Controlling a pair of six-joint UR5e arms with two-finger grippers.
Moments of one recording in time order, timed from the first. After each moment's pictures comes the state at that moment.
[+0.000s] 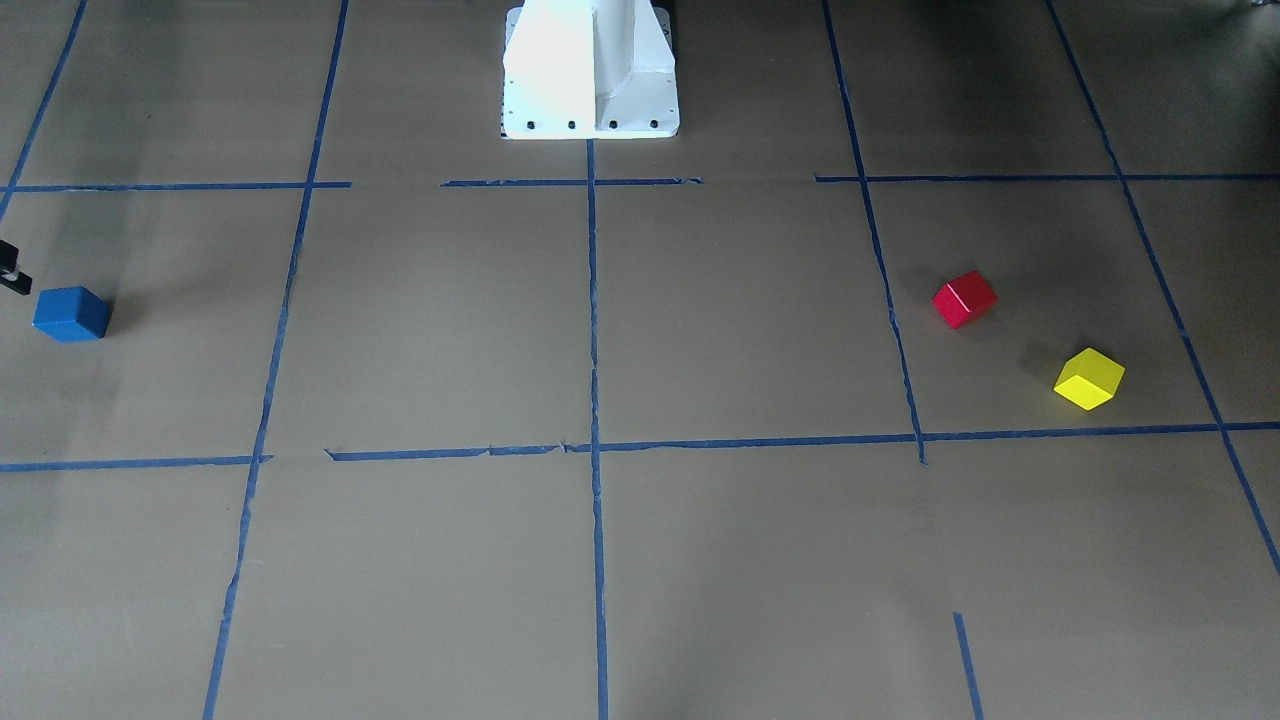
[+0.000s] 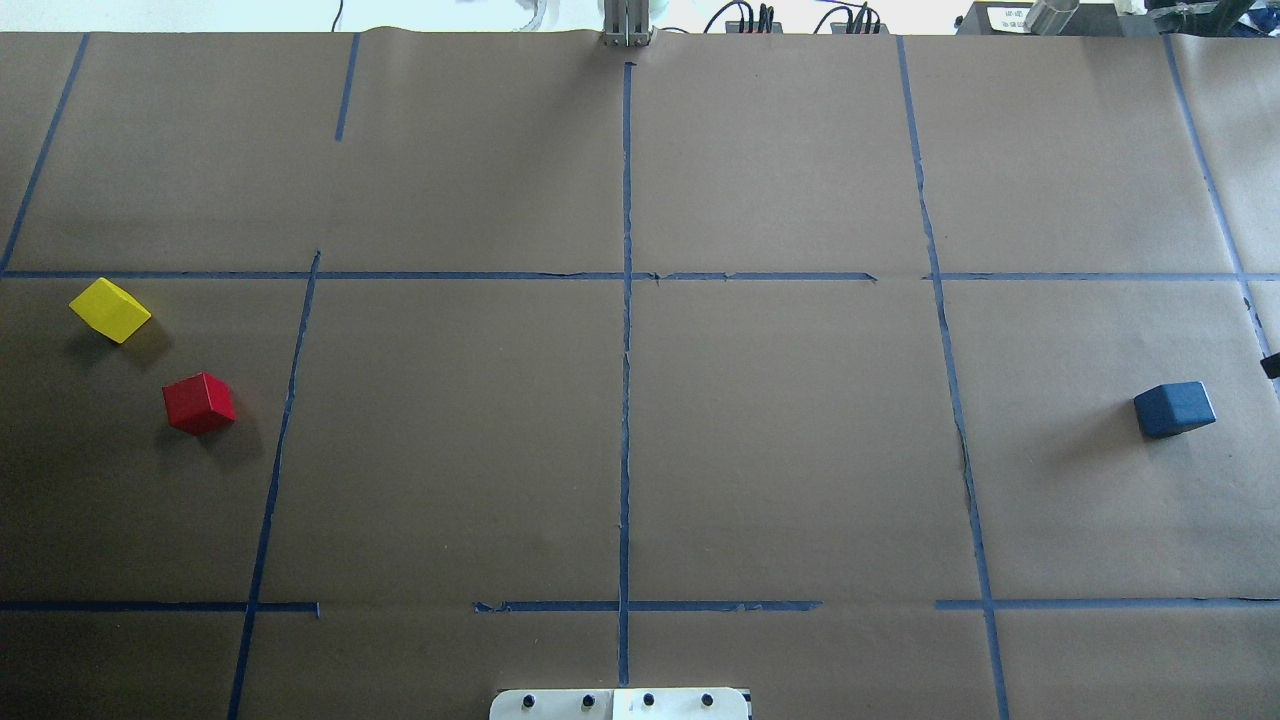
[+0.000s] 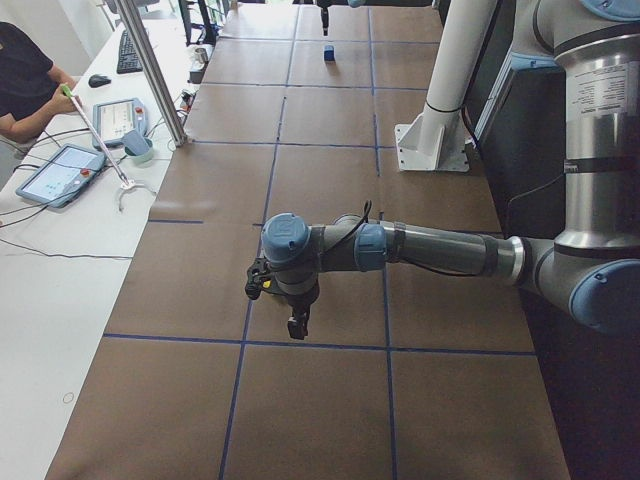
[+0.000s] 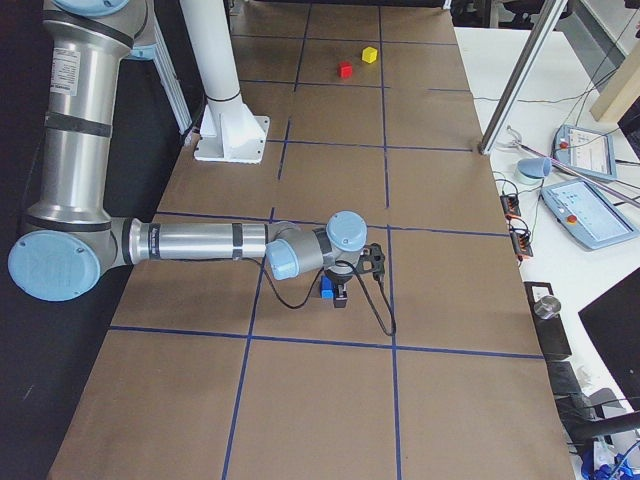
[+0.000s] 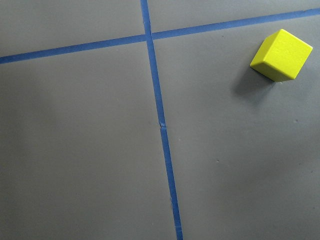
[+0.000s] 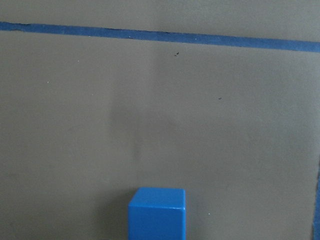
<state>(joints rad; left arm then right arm) -1.54 -1.45 -1.81 -1.38 -2.37 0.18 1.17 -1.73 1.72 -1.14 2.34 0.48</state>
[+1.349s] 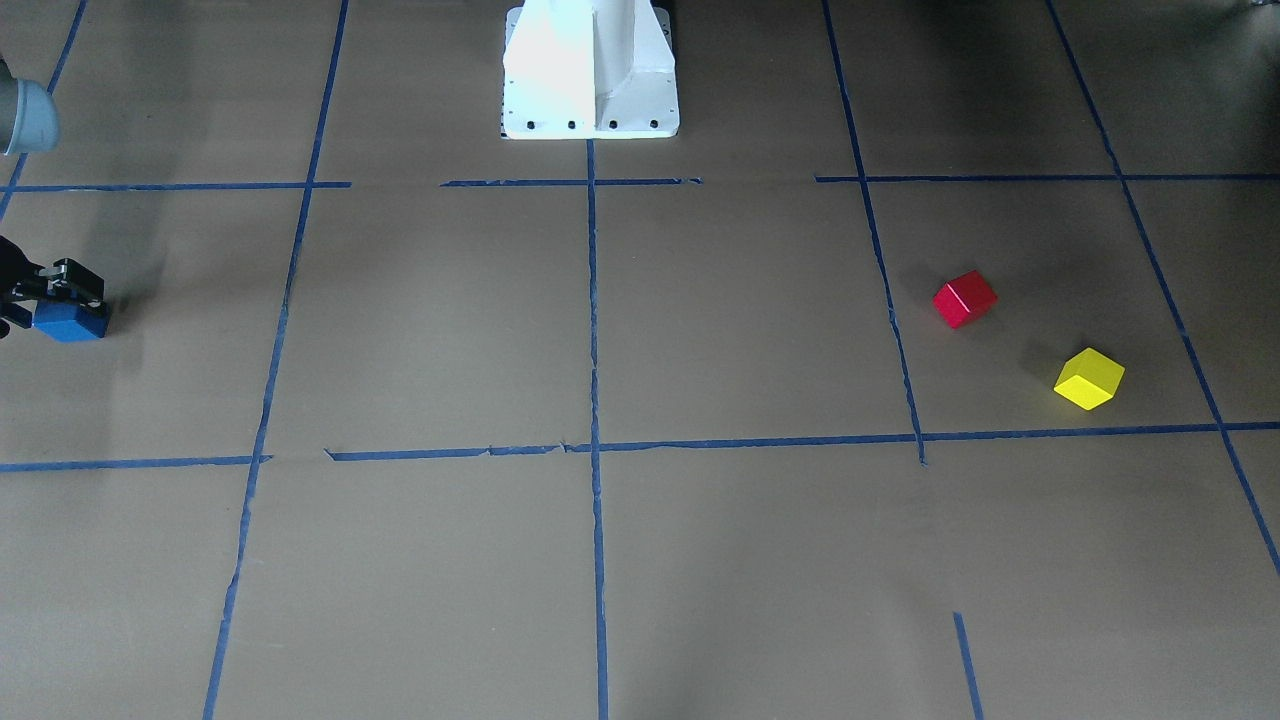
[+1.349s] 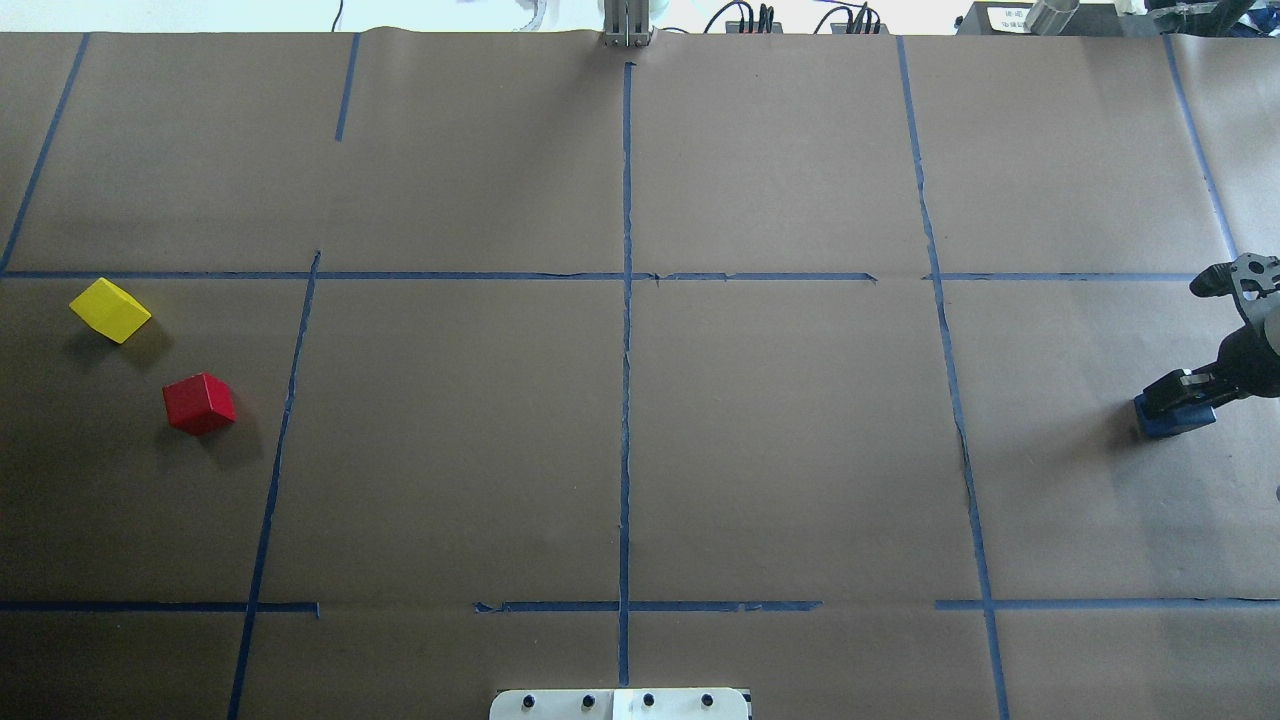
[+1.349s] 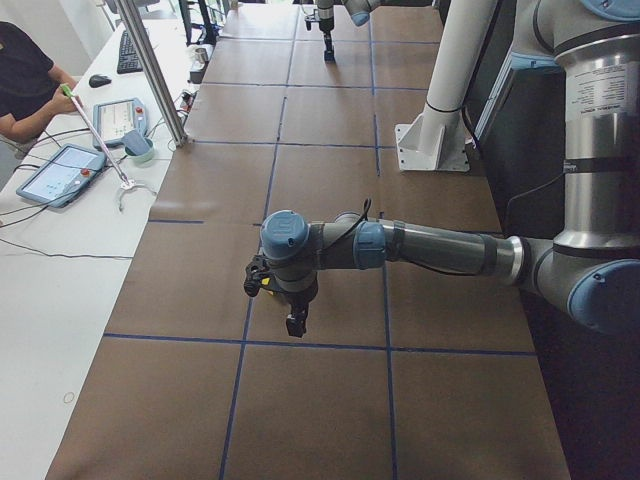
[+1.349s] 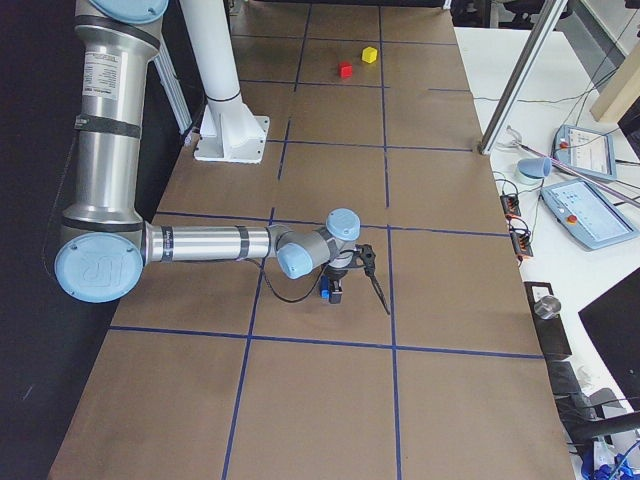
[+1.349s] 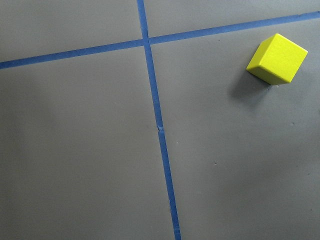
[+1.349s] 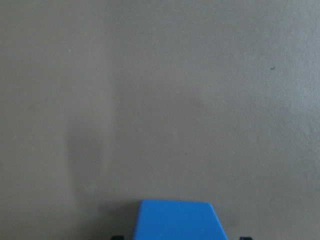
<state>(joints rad) -1.54 -1.46 -1.82 -1.38 -2.37 0.18 1.01 -1.70 1.63 -1.10 2.23 0.54</state>
